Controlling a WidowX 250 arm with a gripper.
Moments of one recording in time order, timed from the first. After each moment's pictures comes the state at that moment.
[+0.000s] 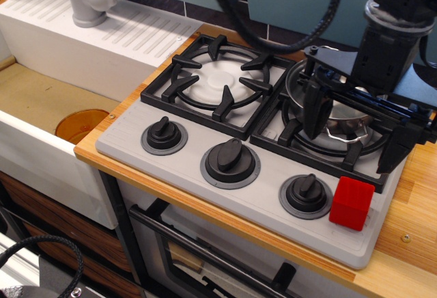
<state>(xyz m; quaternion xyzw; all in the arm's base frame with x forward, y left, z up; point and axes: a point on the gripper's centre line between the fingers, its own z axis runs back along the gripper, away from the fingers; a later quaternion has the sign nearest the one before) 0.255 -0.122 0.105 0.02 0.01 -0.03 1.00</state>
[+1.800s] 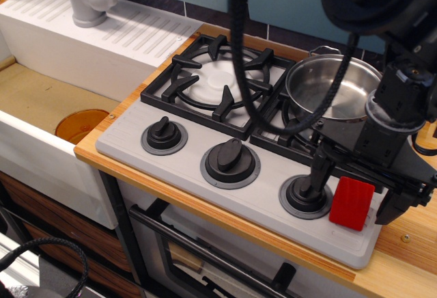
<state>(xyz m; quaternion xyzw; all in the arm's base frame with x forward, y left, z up) 0.260 -0.137 0.039 0.04 -0.05 -0.01 1.00</state>
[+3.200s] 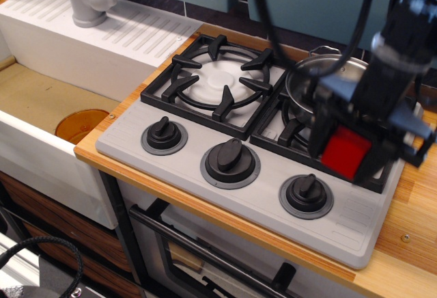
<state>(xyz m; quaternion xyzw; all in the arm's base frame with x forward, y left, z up) 0.264 -0.114 0.082 0.08 0.06 -0.04 0.99</state>
